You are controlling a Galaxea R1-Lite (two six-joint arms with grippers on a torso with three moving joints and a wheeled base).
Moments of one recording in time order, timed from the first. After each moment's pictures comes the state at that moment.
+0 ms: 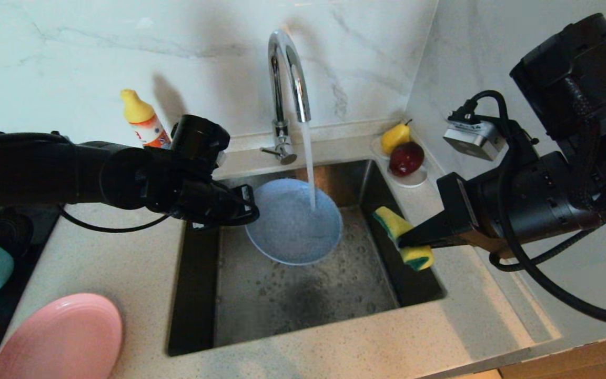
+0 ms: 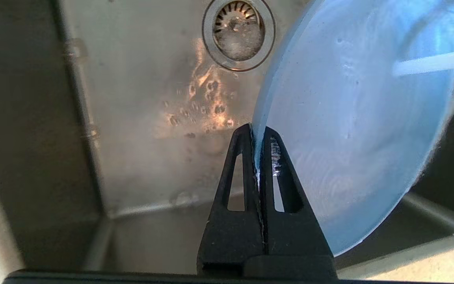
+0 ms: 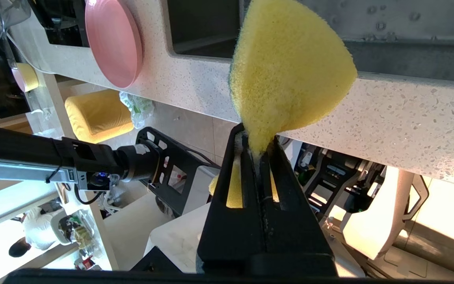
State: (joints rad) left arm -0.39 1.94 -1.48 0.23 0.05 -0.48; right arm 0.63 1.60 -1.60 0.70 0.28 0.61
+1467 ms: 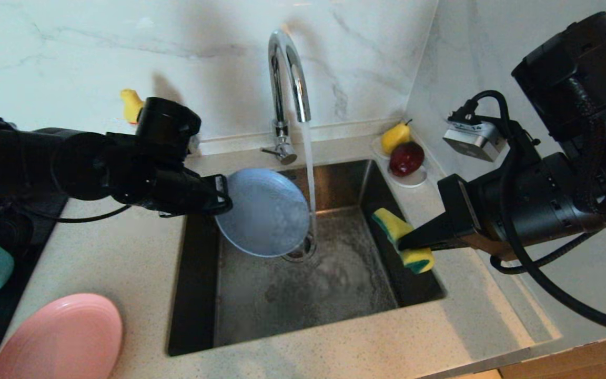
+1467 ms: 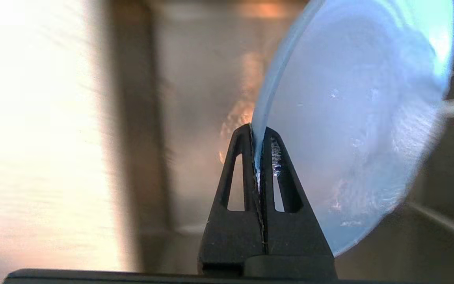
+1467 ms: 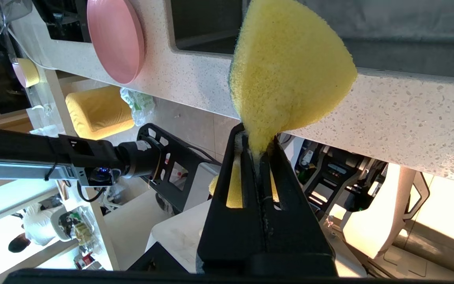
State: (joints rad) left arm -0.32 1.85 -1.45 0.24 0.20 -0.35; right arm 0.64 1.60 -1.60 0.70 0.28 0.61
